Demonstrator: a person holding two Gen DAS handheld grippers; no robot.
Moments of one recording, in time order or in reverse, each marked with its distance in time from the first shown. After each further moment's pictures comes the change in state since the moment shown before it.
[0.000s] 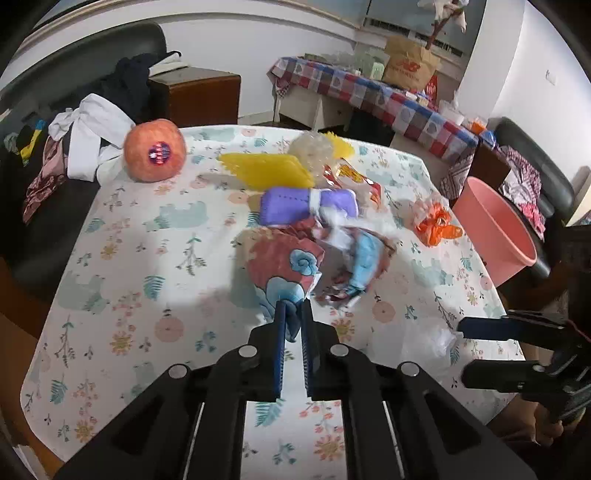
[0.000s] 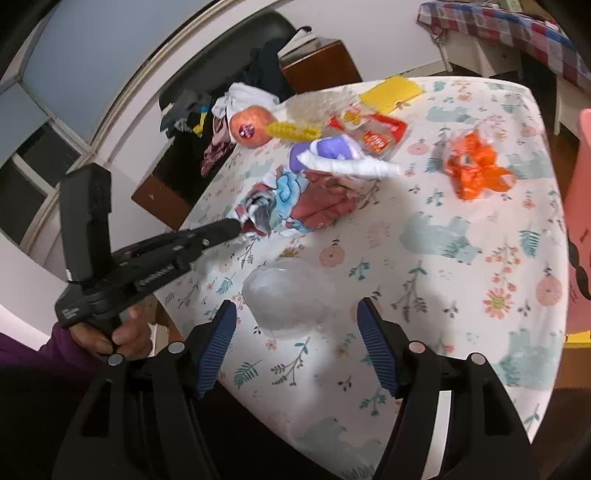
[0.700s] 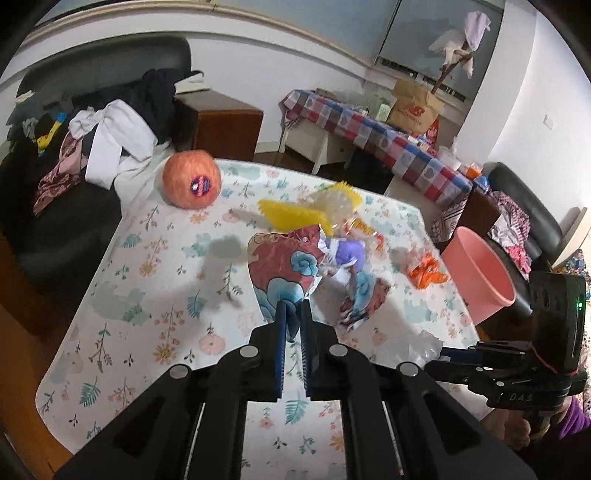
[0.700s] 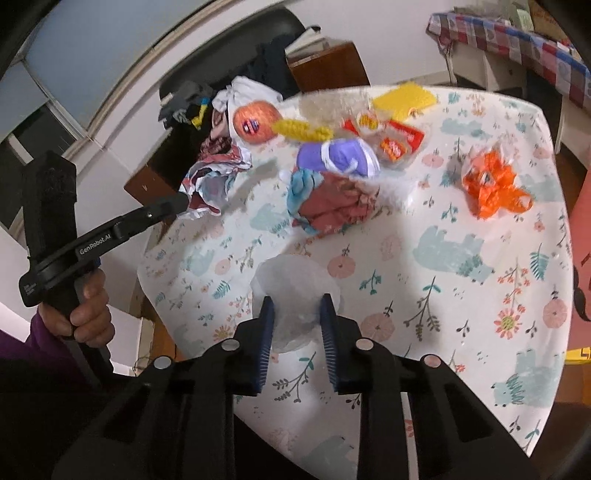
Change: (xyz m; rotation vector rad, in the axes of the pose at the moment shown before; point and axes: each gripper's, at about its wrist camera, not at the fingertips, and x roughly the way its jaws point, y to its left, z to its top) left arm -0.047 0.030 0.006 -0.090 -0.129 -0.050; right arm 0.005 0.013 0.005 -0.055 -0.048 -0.035
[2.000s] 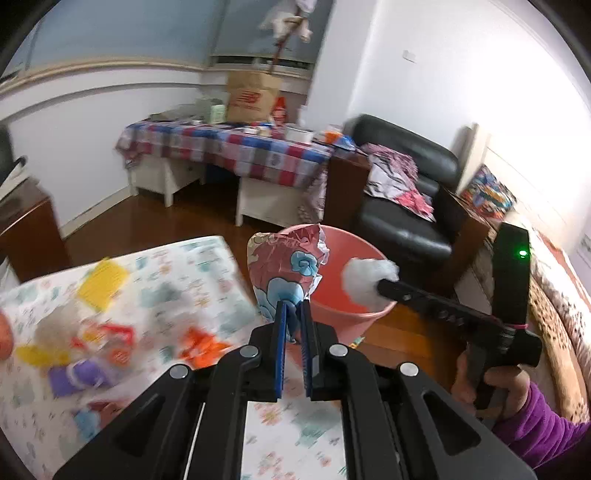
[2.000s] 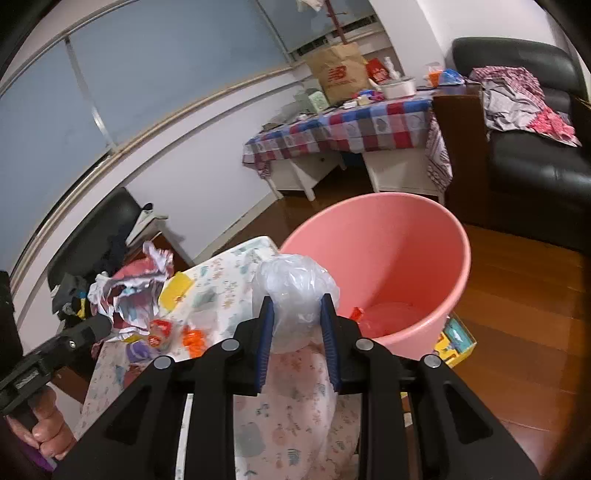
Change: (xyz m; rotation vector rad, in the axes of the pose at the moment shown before) left arm 0.067 -0.262 0.045 0.428 0.003 -0.395; right arm -0.176 -0.173 -0.037 0.425 -0.570 -0.466
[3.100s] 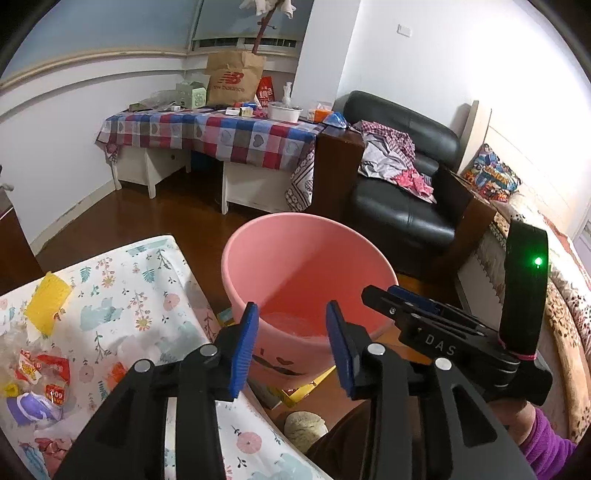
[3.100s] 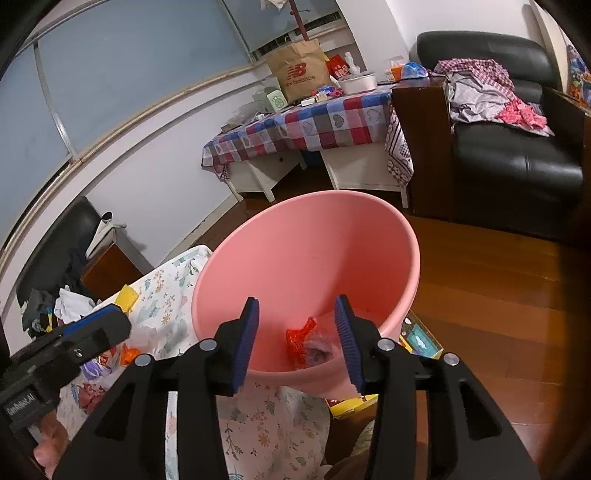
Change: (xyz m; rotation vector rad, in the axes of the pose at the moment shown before) left arm 0.088 -0.032 0.017 0.008 0.064 0.003; right arm 0.022 -0.039 0.008 0.027 -0.008 -0.129
